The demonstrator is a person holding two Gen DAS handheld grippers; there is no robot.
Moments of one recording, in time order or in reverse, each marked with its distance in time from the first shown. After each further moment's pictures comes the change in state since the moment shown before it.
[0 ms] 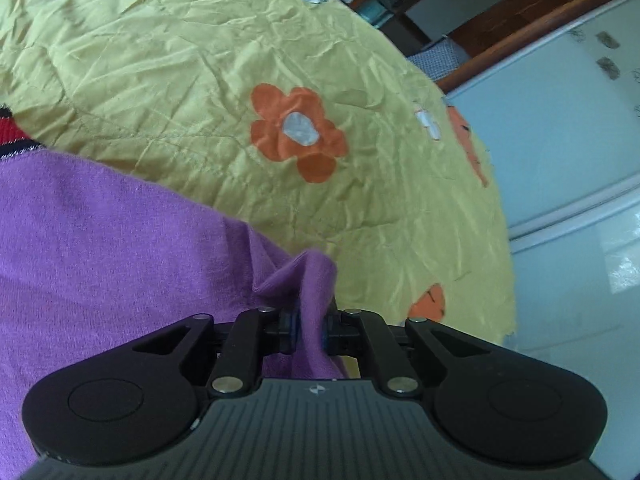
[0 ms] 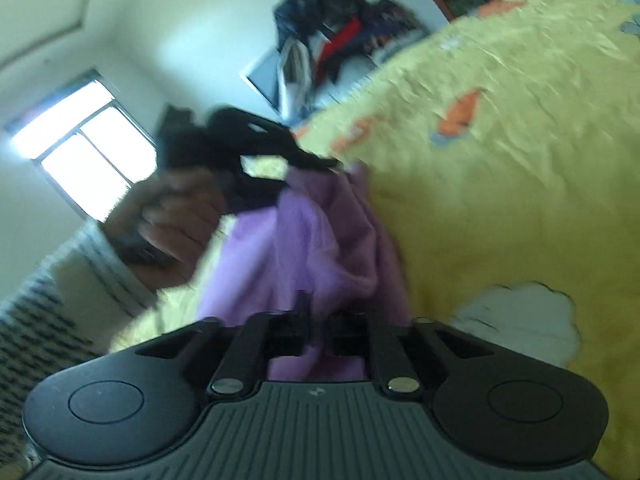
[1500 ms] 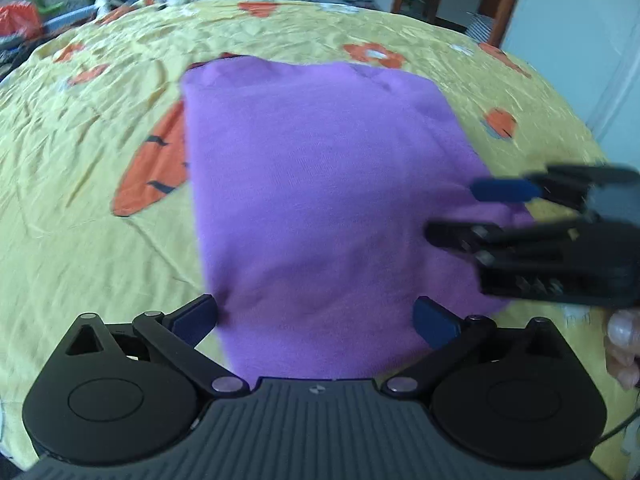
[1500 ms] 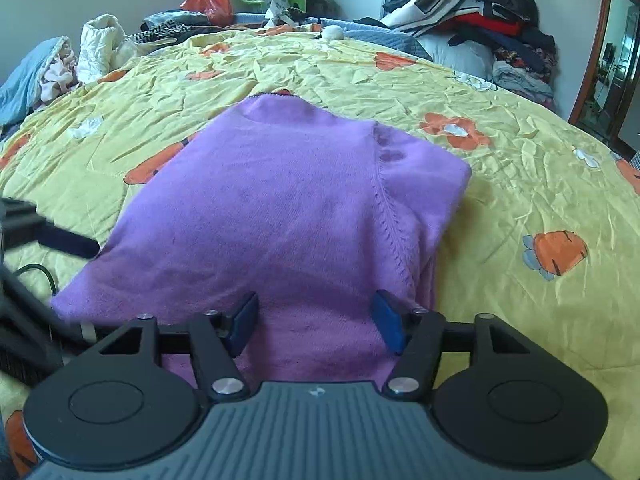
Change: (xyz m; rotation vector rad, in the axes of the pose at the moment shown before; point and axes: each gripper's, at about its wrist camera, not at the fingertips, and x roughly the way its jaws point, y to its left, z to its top) left arm -0.125 0.028 -0.230 0.294 -0.206 0.451; right arm 0.081 0.089 0.023 -0.806 0.327 -0.151
